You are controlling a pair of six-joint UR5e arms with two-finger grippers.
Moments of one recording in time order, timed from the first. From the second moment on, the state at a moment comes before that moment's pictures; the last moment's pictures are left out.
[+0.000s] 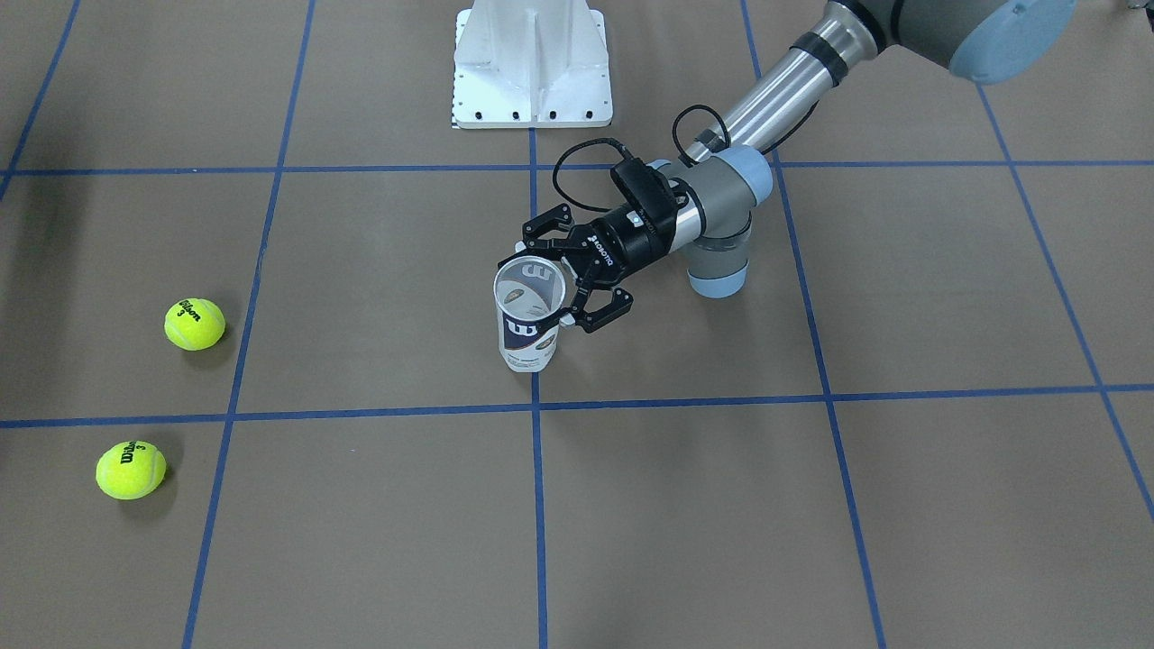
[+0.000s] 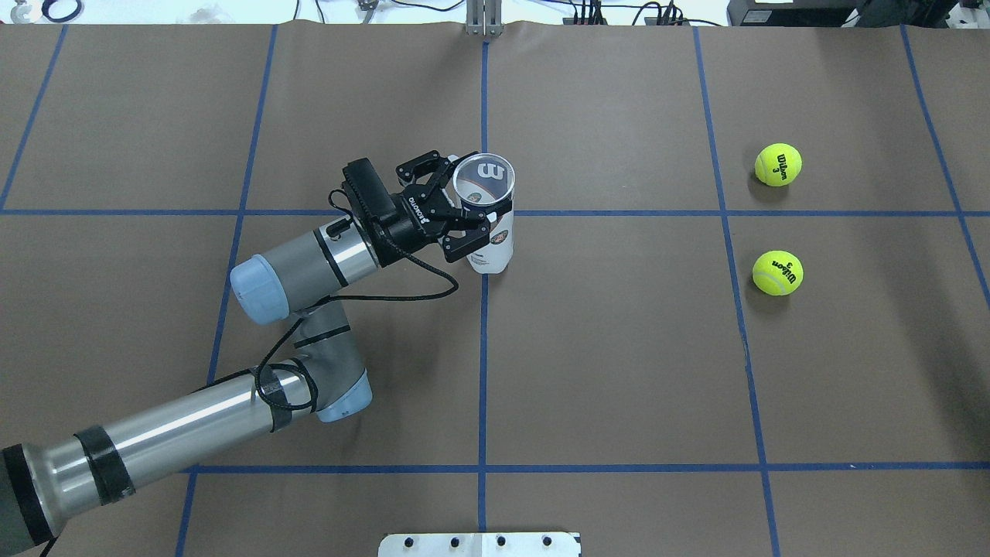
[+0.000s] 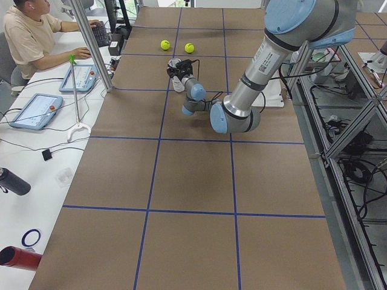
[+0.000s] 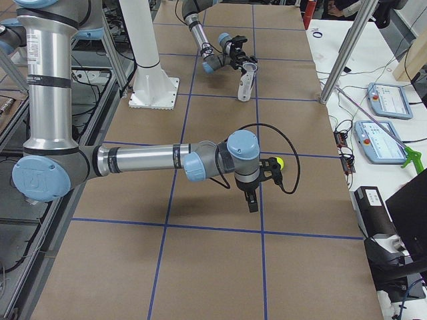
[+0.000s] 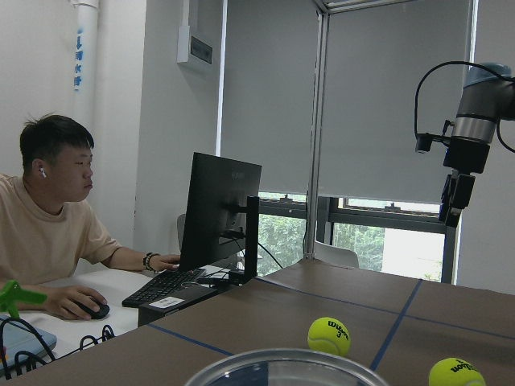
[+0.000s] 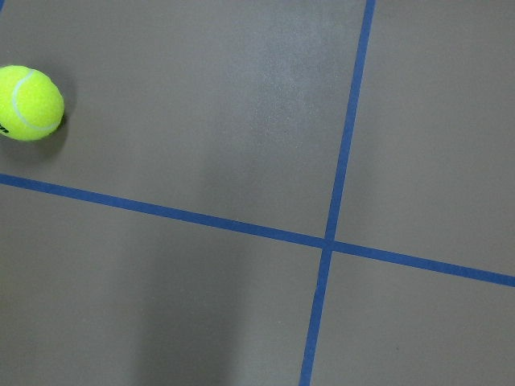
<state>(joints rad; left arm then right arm) -0.50 -2.37 -0.92 -3.65 -1.42 -0.40 1.50 -1.62 1.72 -1.35 2.32 0.08</state>
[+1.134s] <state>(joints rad) -0.50 -2.38 -0.93 -3.63 -1.42 -0.39 1.50 -1.62 1.72 -1.35 2.32 0.08</state>
